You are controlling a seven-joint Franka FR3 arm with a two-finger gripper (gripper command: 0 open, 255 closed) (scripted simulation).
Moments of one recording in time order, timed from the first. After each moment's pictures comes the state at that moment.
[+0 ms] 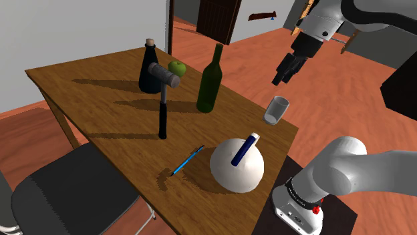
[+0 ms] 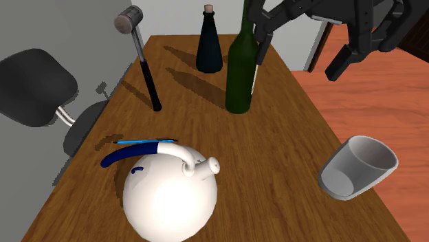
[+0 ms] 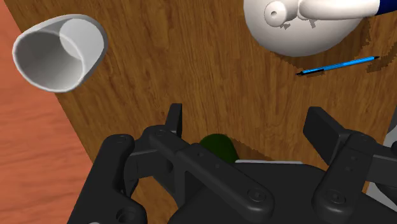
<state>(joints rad) 0.02 -0.83 -0.07 -2.34 0.12 1.55 -0.07</state>
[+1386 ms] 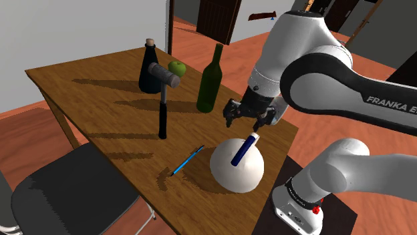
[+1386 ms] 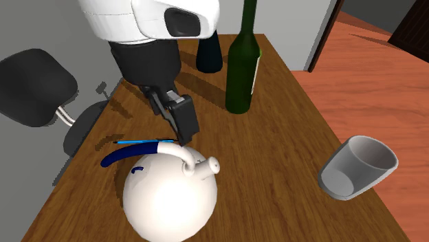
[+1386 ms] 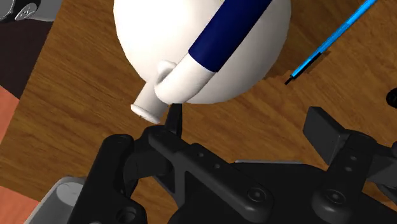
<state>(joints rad) -0.08 -0.88 0.56 -2.55 0.40 1.77 0.93</state>
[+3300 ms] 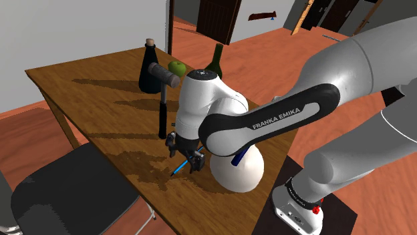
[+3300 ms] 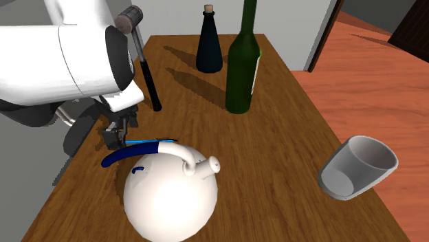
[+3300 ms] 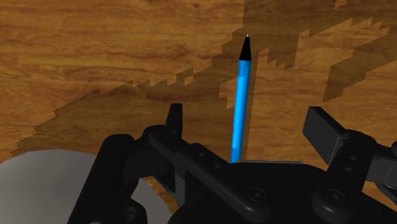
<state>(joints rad) -0.39 -0.09 1.19 -2.36 0.25 2.34 1.96</state>
